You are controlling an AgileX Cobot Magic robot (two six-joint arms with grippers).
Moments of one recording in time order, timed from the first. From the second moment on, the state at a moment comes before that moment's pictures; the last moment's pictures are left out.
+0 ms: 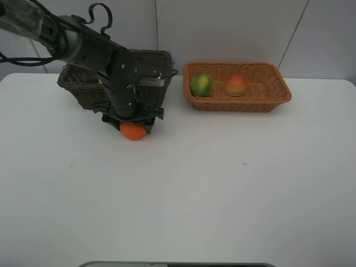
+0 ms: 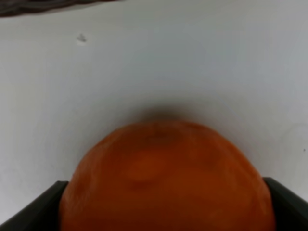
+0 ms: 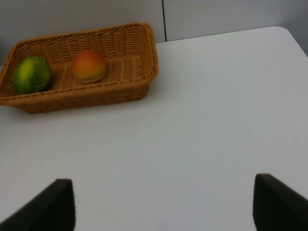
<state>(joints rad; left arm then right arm) -0.53 2.16 -1.34 0.16 0.53 -0.49 -0.04 -0.01 -0.52 -0.06 1.06 0.09</state>
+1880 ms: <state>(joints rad) -0.77 2.15 -1.86 0.12 0.60 -0.17 -0.04 -0.01 -0.52 -0.06 1.06 0.09</state>
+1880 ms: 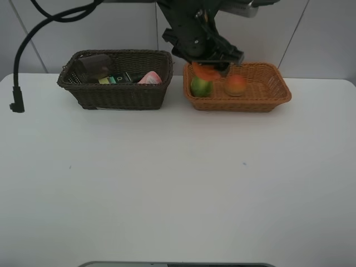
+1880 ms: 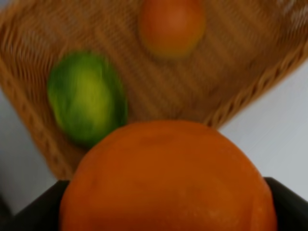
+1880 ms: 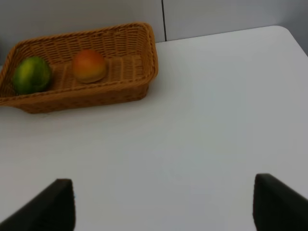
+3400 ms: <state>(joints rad) -0.75 2.46 -1.88 0.12 -0.04 -0.16 -0.04 -0.01 -0.52 -0.06 1.06 0.09</state>
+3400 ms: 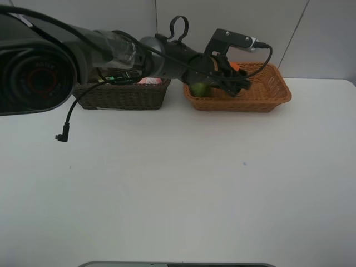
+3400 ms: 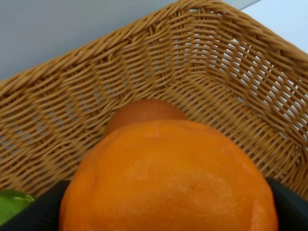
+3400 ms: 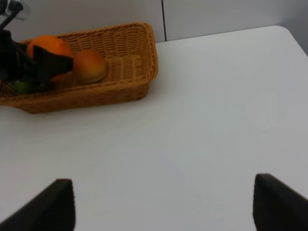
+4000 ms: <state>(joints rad) -0.75 2.46 -1.88 0.11 -0.01 -0.16 -0.04 -0.01 -0.52 -0.06 1.06 0.09</state>
